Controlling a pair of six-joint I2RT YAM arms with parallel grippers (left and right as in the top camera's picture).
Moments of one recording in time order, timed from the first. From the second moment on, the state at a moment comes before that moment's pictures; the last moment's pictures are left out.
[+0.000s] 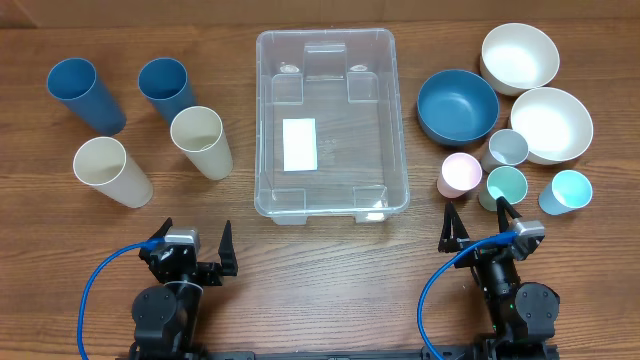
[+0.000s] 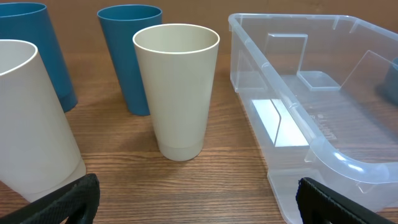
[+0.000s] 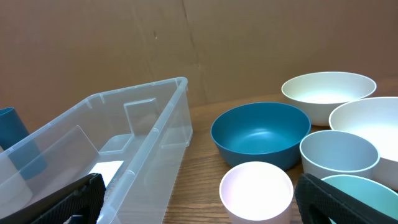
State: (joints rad) left arm -0.05 0.01 0.10 -0.32 0.02 -0.04; right arm 0.01 0.01 0.02 -0.02 -0.15 0.23
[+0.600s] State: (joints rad) left arm -0.05 0.01 0.10 -0.32 0.02 -0.04; right arm 0.01 0.02 0.19 -0.21 -0.25 0.28
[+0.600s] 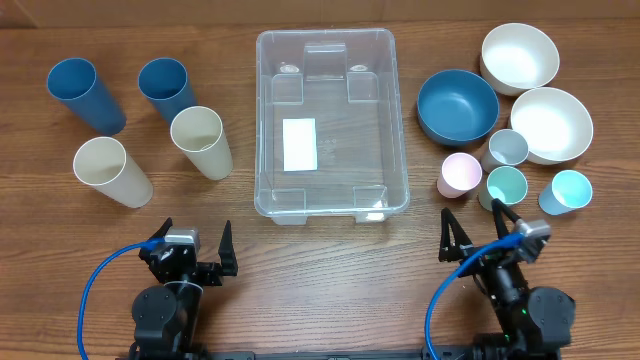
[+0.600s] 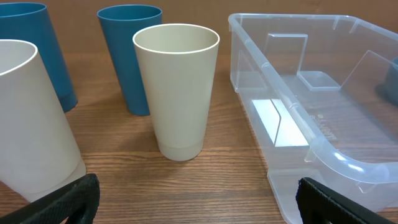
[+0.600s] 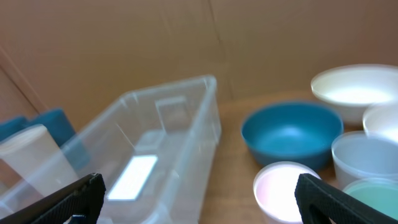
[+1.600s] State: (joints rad) left arm -0.05 0.01 0.10 -0.32 0.02 -0.04; right arm 0.01 0.96 1.09 -0.77 -0.39 0.25
